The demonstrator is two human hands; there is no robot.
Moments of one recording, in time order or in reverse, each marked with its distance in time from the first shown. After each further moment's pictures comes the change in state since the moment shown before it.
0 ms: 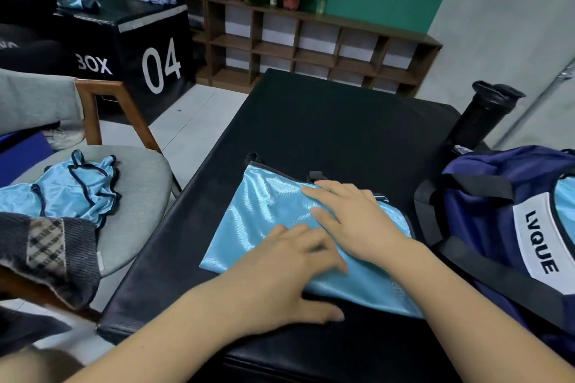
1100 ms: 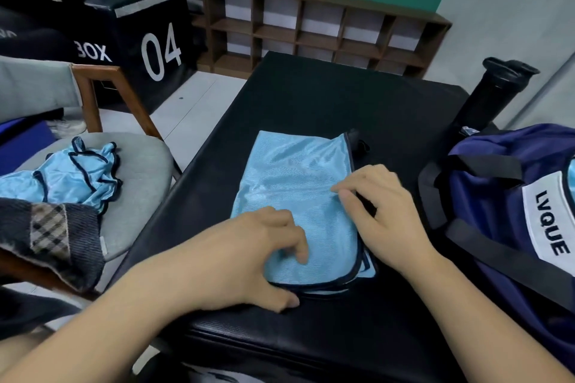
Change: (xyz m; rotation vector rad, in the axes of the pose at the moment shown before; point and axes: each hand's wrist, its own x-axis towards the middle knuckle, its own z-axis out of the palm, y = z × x) left_hand -0.029 -0.008 -0.039 -0.089 -0.143 -0.146; right_hand -0.051 -0.001 -0.011 0.325 0.502 -0.145
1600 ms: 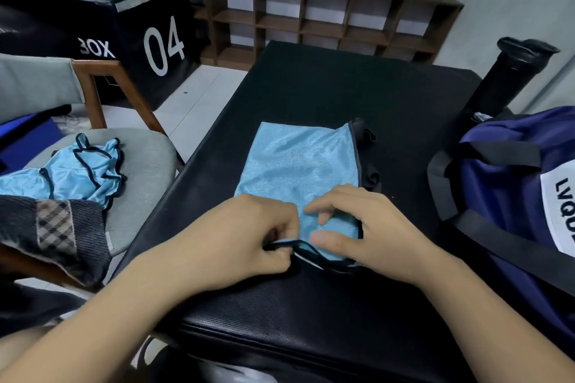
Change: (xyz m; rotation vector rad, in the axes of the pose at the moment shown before) left_hand 0.007 0.001 -0.006 -0.088 0.139 -0.064; right_hand -0.003 -0.019 -0.001 0.212 -0.426 0.045
